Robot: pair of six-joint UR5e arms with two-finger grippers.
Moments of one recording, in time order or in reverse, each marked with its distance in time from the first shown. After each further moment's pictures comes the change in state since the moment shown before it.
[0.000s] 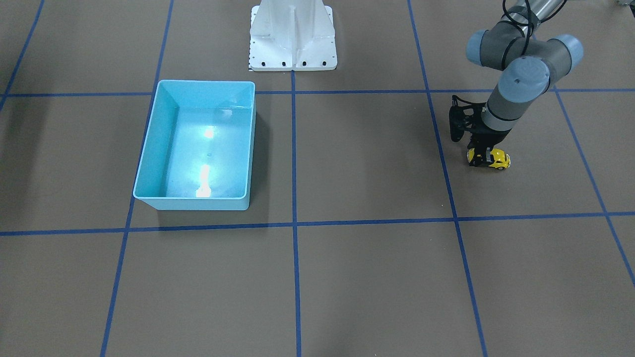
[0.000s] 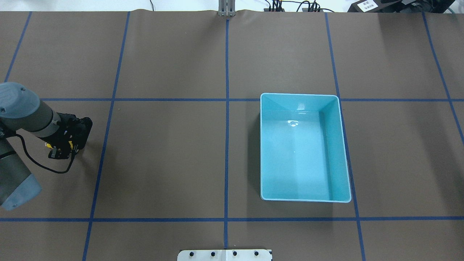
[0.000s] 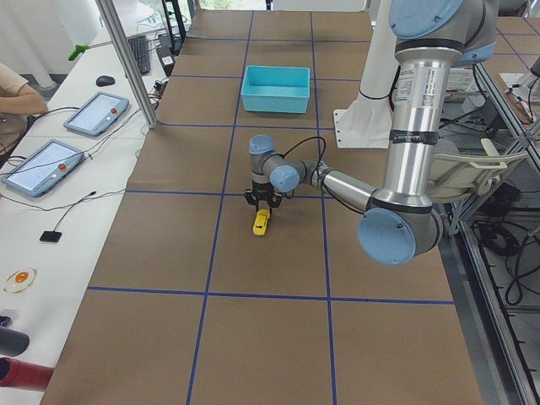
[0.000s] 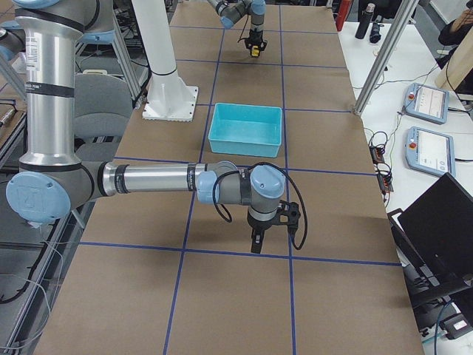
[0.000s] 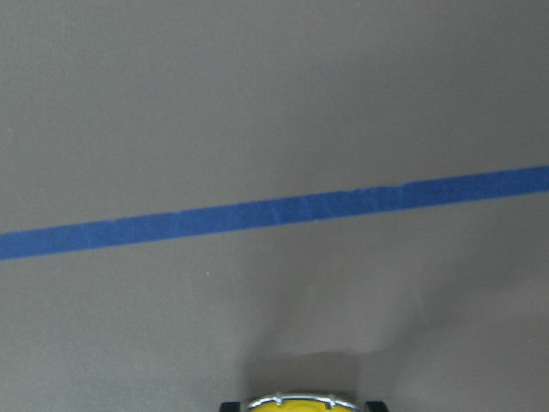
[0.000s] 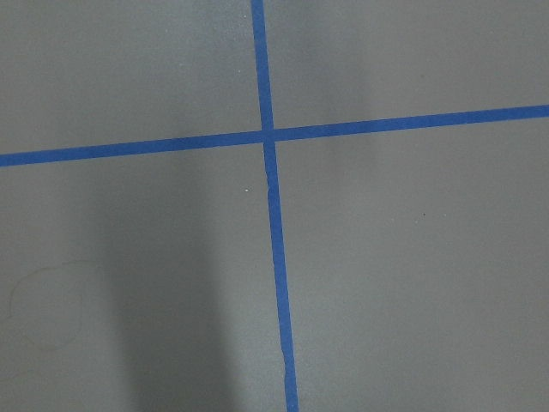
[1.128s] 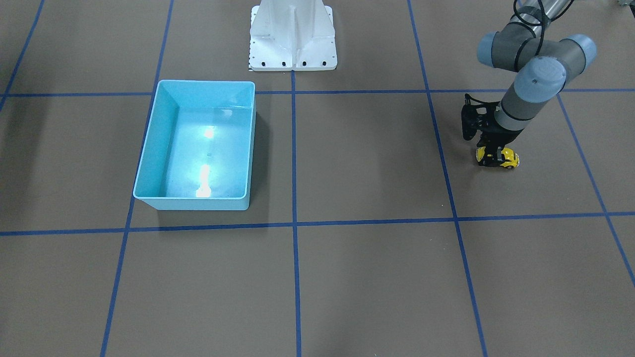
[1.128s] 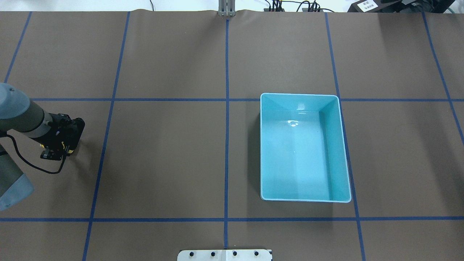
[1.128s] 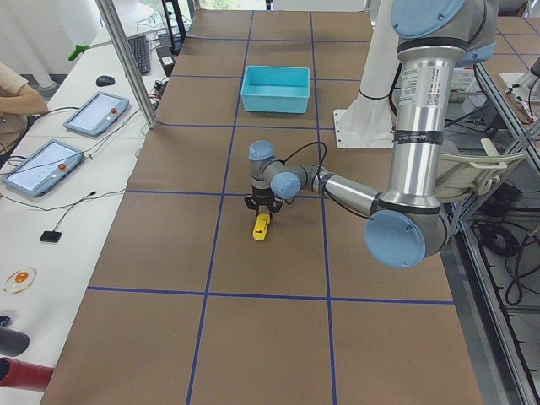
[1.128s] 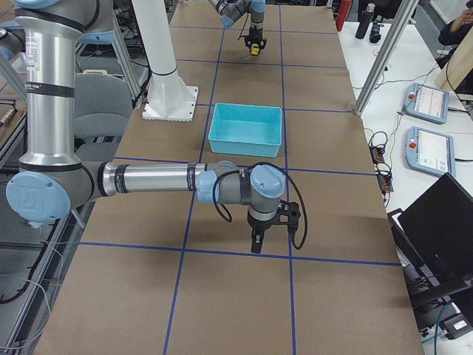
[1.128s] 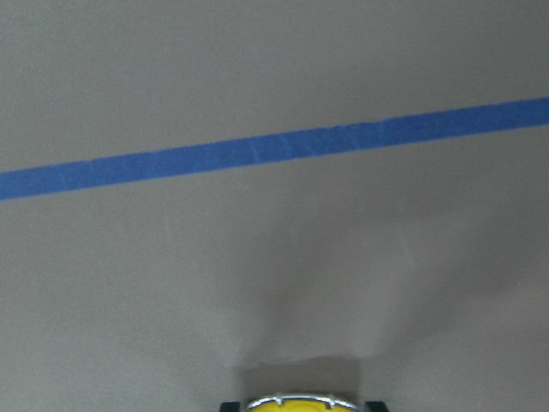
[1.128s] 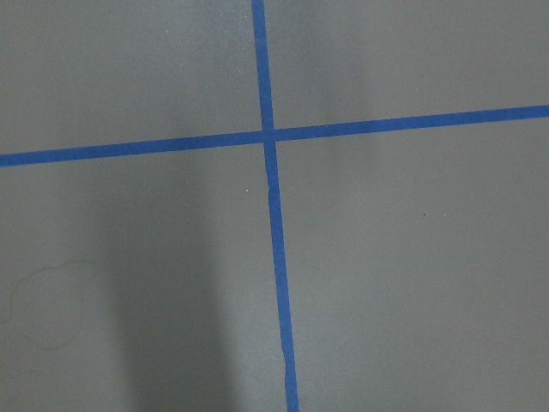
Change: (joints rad) left arm -0.018 0.025 0.013 -0.037 -0.014 0.024; right arm 0.000 0.000 0.001 -0.001 0.000 -0.001
